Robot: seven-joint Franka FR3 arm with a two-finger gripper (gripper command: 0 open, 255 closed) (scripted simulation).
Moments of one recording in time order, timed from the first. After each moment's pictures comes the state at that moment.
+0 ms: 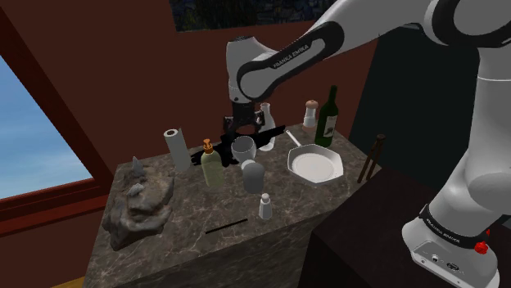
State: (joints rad) arm 0.16 0.36 0.29 -1.80 -0.13 2.18 0.78
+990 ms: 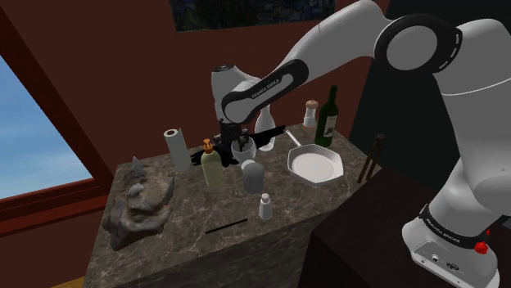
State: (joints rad) arm 0.23 0.64 0.25 -1.57 -0.21 2.22 0.87
